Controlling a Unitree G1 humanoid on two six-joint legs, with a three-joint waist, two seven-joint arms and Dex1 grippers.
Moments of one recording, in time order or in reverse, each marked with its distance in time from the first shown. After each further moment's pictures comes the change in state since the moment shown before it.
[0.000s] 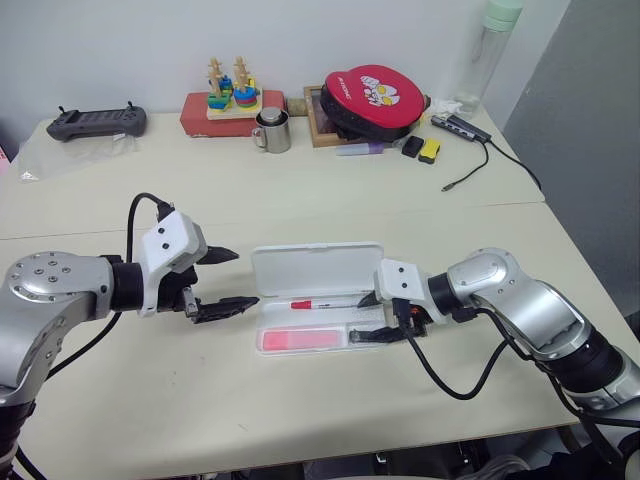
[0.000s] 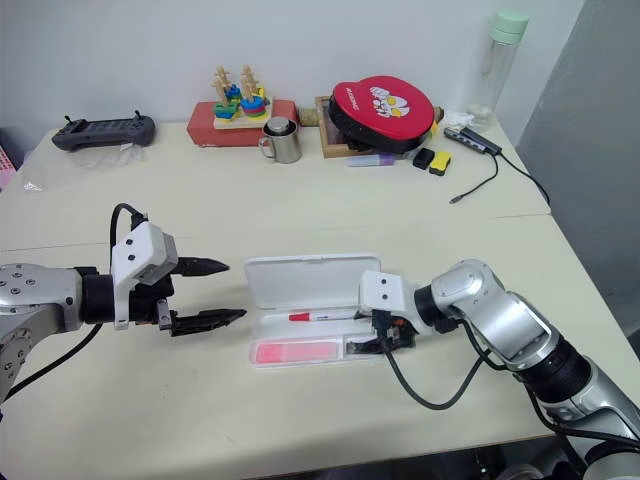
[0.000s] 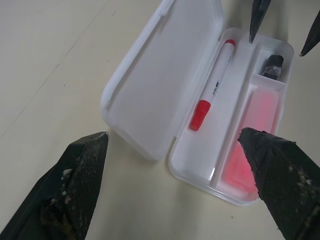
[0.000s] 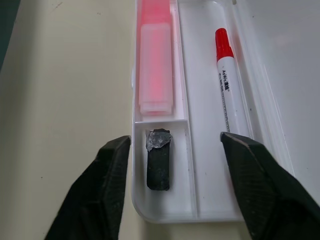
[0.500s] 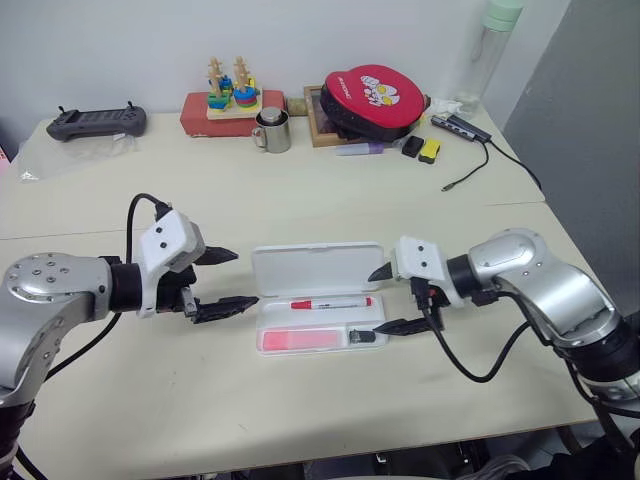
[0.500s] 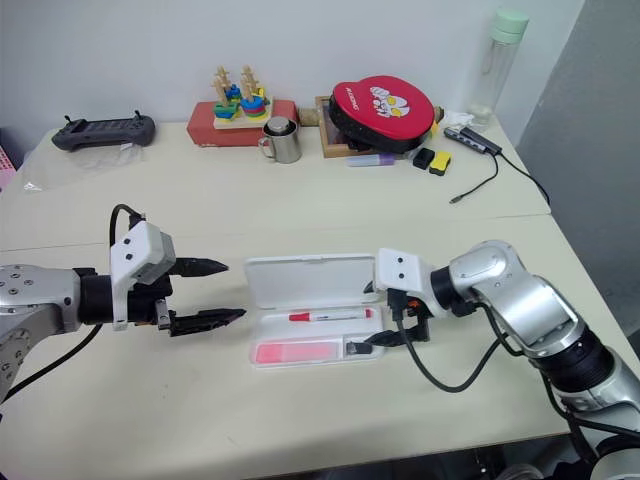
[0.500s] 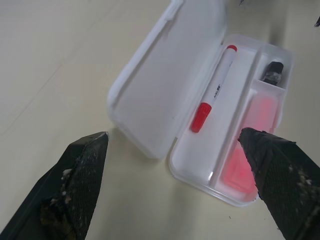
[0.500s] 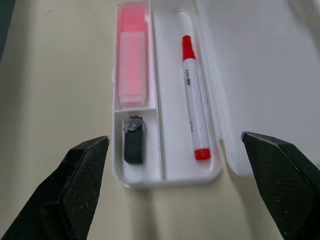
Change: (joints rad) left arm 0.024 -0.006 0.090 -0.003 -0.044 0.043 0.002; right arm -0.071 -0.141 -0.122 0.020 0.060 -0.014 0.083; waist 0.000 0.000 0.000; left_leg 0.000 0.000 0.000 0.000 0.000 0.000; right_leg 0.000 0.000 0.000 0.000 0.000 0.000
